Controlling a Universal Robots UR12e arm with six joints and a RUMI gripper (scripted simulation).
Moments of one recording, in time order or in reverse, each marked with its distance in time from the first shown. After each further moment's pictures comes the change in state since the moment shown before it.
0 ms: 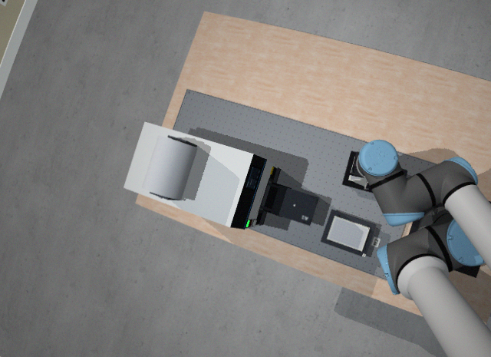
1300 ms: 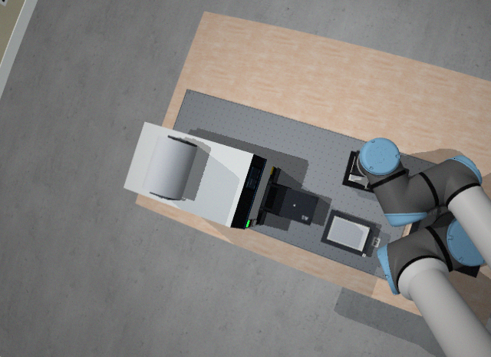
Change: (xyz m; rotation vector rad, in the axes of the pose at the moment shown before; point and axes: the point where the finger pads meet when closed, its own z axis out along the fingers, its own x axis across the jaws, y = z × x) arm 0.000 0.000 -0.025 0.000 0.000 0.000
